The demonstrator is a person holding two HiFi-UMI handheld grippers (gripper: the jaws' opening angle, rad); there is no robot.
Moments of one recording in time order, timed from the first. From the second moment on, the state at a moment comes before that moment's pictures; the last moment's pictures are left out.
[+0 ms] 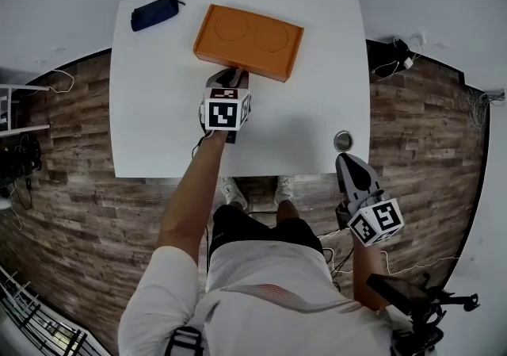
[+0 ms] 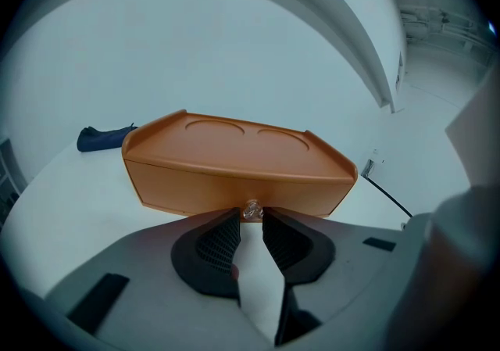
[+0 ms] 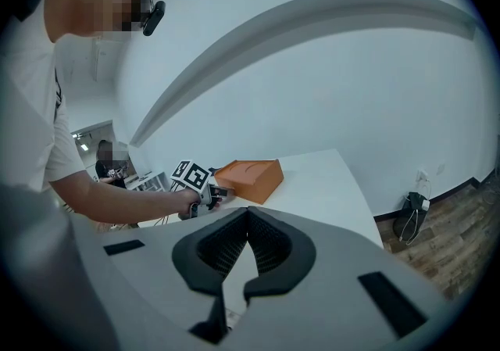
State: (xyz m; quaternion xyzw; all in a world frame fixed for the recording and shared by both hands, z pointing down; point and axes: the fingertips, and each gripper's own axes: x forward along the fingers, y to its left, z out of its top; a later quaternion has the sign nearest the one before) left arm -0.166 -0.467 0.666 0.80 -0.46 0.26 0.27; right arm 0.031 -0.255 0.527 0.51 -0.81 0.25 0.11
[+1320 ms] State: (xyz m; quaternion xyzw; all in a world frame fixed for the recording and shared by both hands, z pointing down) left arm -0.201 -0.356 0.671 0.79 -0.46 0.26 0.31; right arm -0.008 -0.249 0.522 0.48 -0.83 0.25 0.10
